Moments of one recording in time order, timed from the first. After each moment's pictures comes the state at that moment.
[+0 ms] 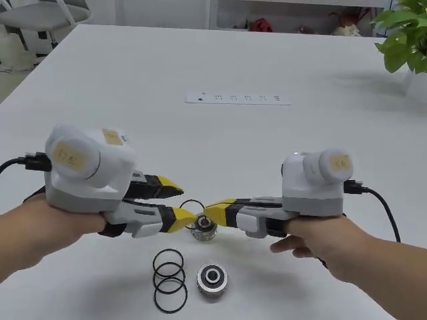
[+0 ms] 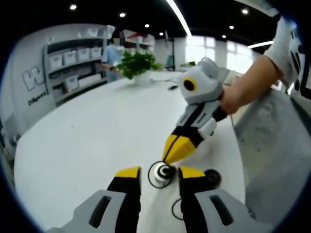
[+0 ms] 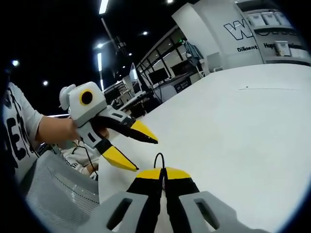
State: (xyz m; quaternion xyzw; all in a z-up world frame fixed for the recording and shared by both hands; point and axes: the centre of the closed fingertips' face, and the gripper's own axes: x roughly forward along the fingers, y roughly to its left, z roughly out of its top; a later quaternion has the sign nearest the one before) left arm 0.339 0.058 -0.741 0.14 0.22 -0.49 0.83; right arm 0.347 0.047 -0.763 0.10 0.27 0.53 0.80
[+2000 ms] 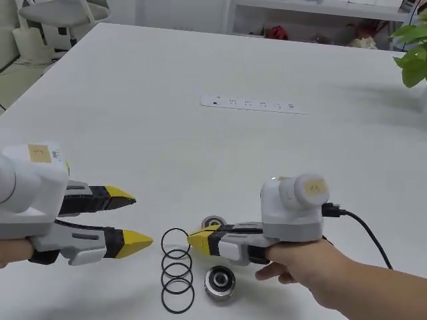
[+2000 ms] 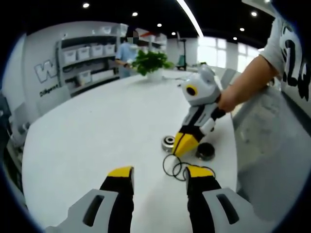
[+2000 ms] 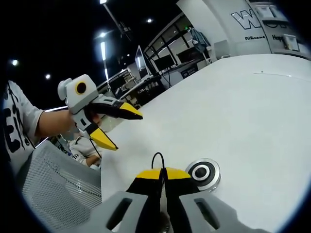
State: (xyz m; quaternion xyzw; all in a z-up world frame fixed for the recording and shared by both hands) left arm 0.306 0.130 -0.744 0.13 0.24 -0.45 0.85; right arm 0.317 0.081 -0.793 0.07 0.32 0.55 0.77
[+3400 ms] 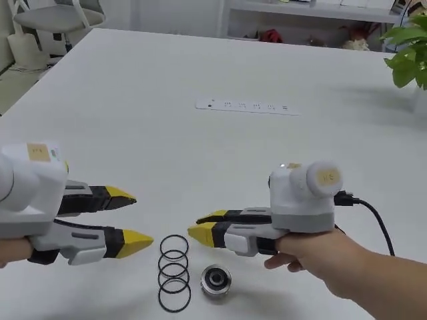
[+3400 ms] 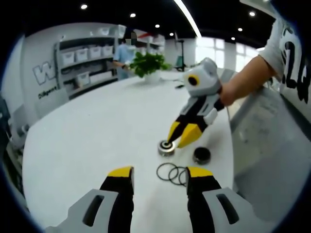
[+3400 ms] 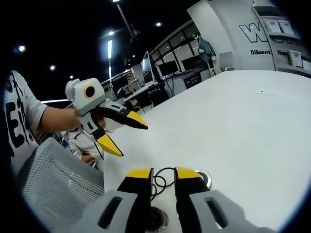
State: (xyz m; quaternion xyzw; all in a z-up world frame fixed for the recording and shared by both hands) left arm 0.301 0.123 -0.735 0.13 0.23 -0.45 0.85; right arm 0.316 0.067 -0.758 0.04 0.27 0.56 0.78
